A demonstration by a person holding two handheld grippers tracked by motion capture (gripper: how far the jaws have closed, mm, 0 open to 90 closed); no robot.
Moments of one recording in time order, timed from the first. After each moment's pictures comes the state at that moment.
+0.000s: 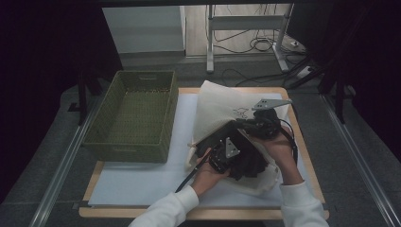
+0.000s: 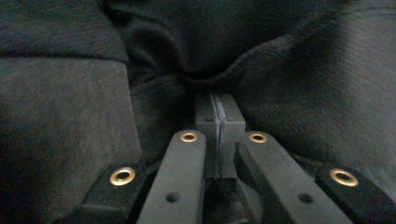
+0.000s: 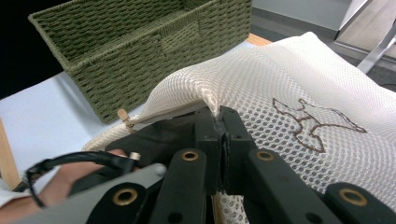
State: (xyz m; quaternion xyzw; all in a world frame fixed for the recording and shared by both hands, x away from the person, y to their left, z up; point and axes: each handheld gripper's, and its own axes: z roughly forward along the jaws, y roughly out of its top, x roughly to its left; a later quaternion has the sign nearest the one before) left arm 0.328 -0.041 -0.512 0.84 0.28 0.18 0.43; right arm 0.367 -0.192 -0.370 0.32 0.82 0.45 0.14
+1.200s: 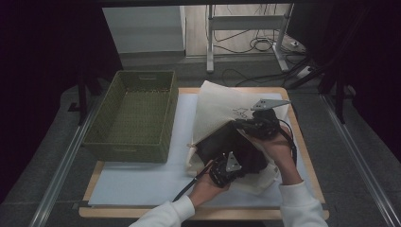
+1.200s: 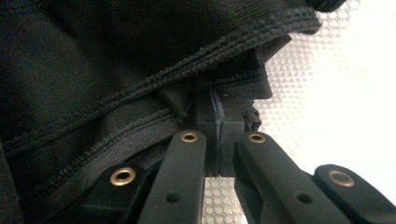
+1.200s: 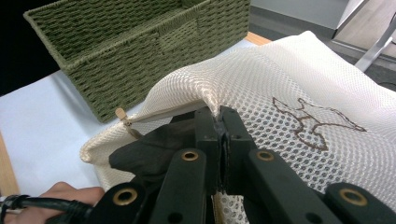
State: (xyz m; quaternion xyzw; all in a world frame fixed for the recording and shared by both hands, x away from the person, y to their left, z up) left arm 0.305 -0.049 -0.530 0.87 0.24 0.14 0.41; right arm 0.367 -0.189 -0.371 0.31 0.83 0.45 0.14
